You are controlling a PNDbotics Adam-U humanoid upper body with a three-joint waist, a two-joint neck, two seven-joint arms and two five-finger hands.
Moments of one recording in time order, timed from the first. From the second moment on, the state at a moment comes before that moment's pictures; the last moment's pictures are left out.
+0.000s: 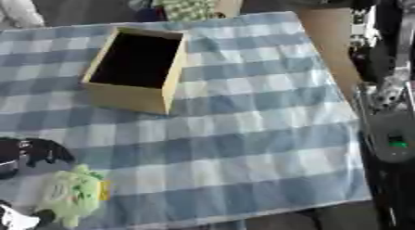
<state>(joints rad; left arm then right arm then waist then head) -0.47 0.77 -0.58 -1.99 -0.52 0.16 -0.74 -0.20 -0.39 -0.26 -1.99 0.21 -0.55 -0.20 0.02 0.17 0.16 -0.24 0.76</state>
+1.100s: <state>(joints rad) -0.47 0.77 -0.59 -1.99 -0.62 0.18 -0.82 -0.20 -0.39 -0.26 -1.99 0.21 -0.56 -0.20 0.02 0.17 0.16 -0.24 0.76</state>
